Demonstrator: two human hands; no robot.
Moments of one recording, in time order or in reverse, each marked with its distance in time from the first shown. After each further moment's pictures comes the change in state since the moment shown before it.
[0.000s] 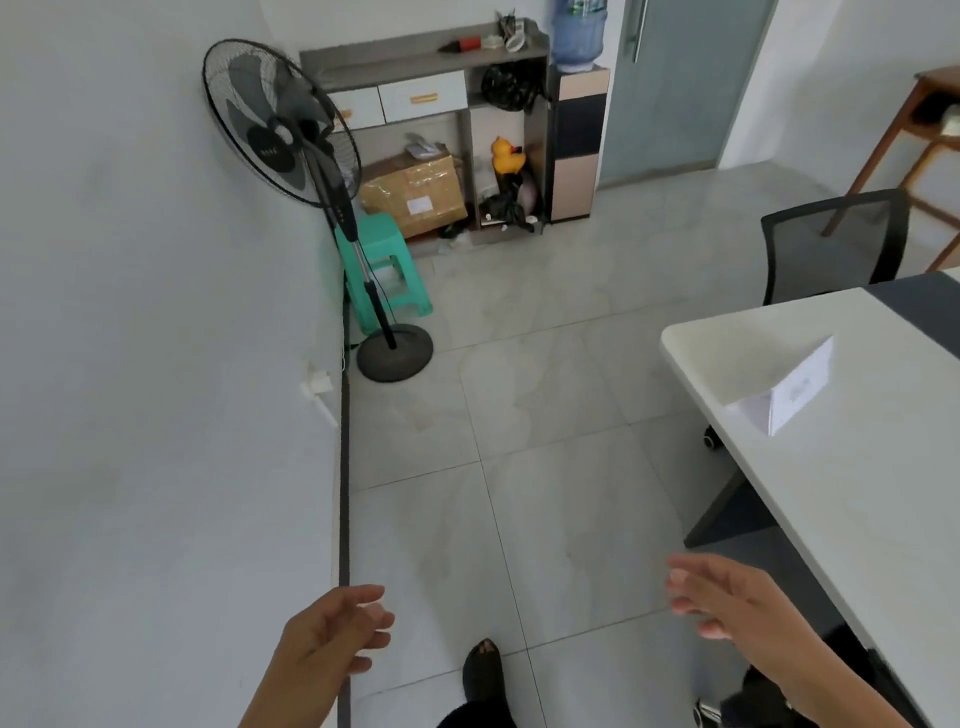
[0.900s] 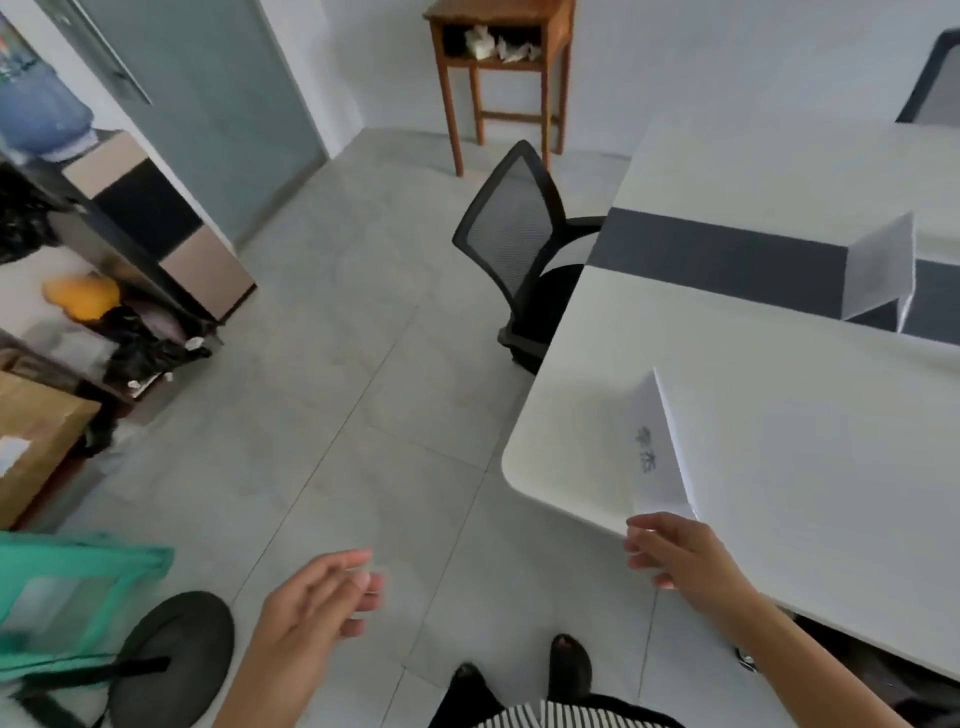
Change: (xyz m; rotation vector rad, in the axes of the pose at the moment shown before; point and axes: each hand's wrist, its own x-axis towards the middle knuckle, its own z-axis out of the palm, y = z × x) left_hand 0.443 0.376 0.267 0.430 -0.732 0.259; right_hand 0.301 -0.109 -0.106 0.589 0.717 0.294
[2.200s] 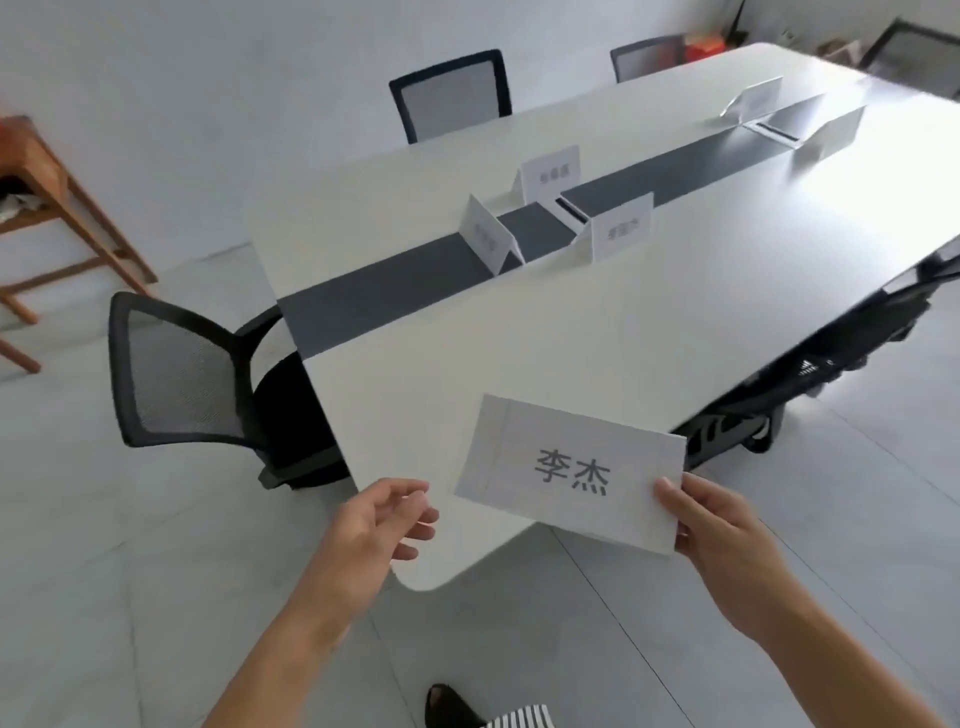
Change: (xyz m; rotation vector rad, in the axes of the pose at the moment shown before) left_hand 0.160 0.149 0.118 0.468 -1.048 0.384; right_hand -0.137 -0.047 0.064 0.724 0.820 -0.233
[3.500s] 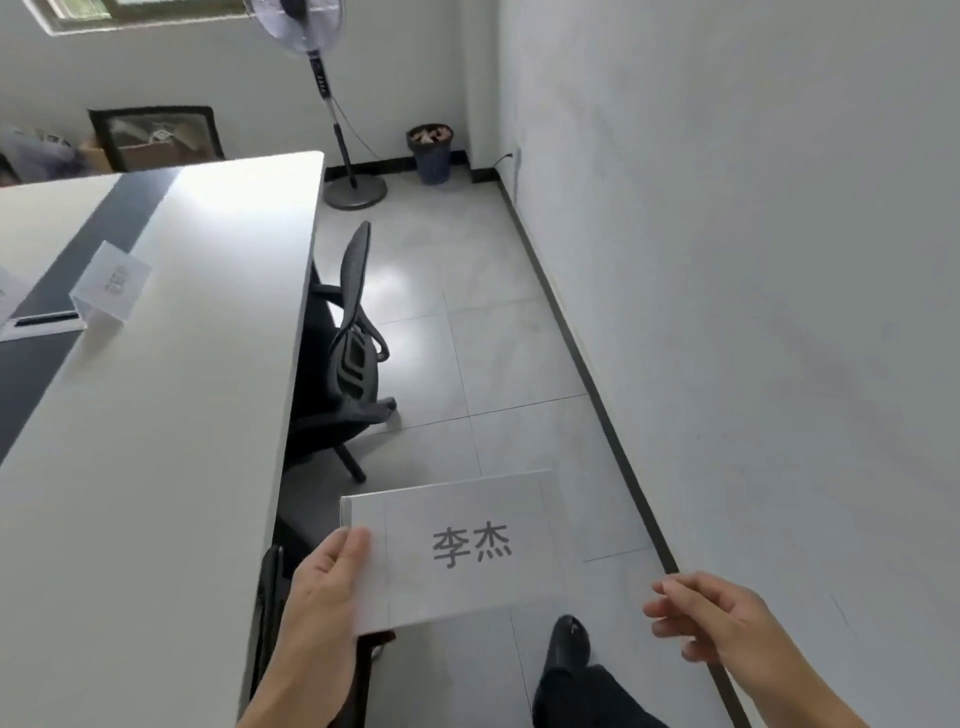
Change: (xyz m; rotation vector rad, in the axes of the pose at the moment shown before) left_hand 0.223 0.289 0.790 0.128 -0.867 -0.008; right_hand -0.017 -0.012 -0.620 0.356 1.172 0.304
